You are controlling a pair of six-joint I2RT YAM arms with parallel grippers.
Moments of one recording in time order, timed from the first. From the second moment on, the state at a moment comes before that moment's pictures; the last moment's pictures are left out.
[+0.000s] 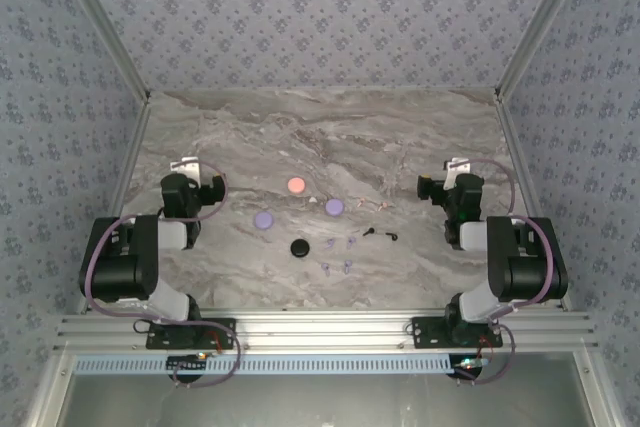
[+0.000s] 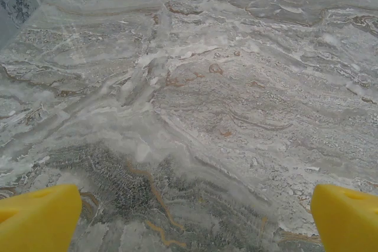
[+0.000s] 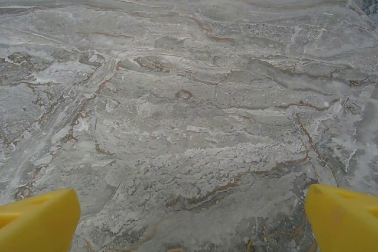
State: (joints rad) left arm 0.03 1.53 0.40 0.73 0.00 -0.02; right arm -0.04 1.52 0.38 0.71 0.01 -0.03
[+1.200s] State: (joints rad) left arm 0.03 1.53 0.40 0.72 -0.02 -0.03; right arm -0.06 1.45 0.41 0.58 0.01 0.00
